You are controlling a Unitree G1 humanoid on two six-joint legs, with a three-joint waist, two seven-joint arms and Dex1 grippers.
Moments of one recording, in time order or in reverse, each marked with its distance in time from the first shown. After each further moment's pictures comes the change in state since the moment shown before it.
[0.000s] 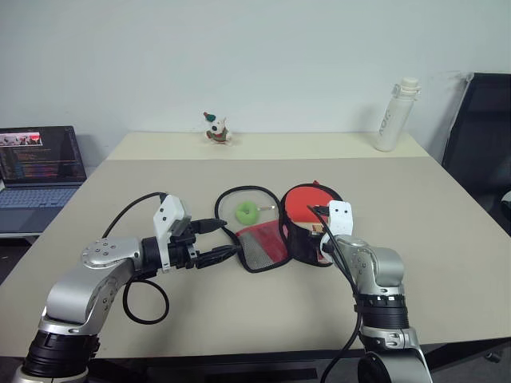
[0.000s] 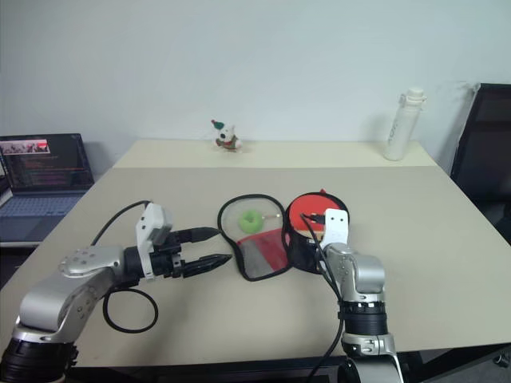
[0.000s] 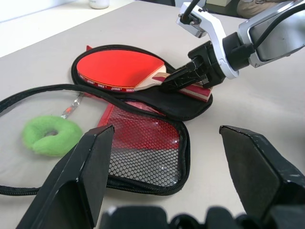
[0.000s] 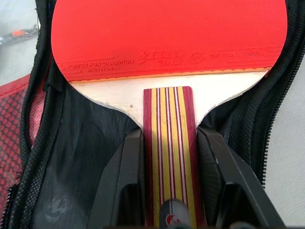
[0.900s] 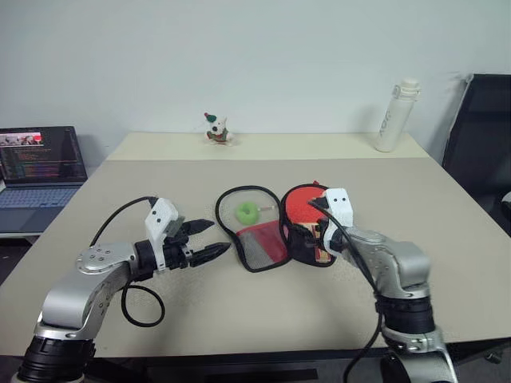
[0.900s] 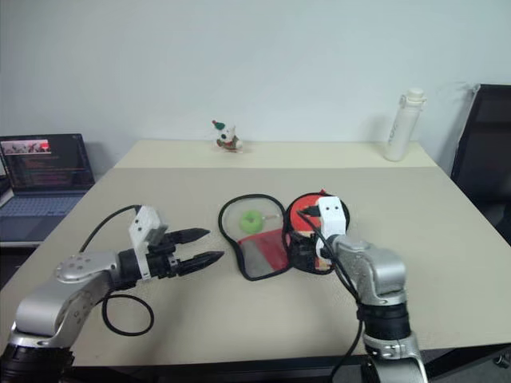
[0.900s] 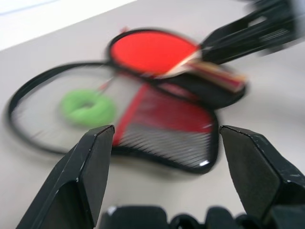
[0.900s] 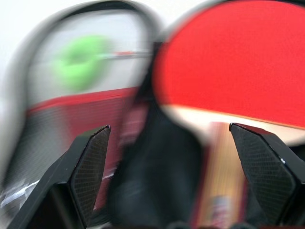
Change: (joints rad) left arm 0.035 0.000 0.024 0.067 0.069 0.000 0.118; right arm 0.012 -0.267 0.122 -0.280 0.225 0.149 0.402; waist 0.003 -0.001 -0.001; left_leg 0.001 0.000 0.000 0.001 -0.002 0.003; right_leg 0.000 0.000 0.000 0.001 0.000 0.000
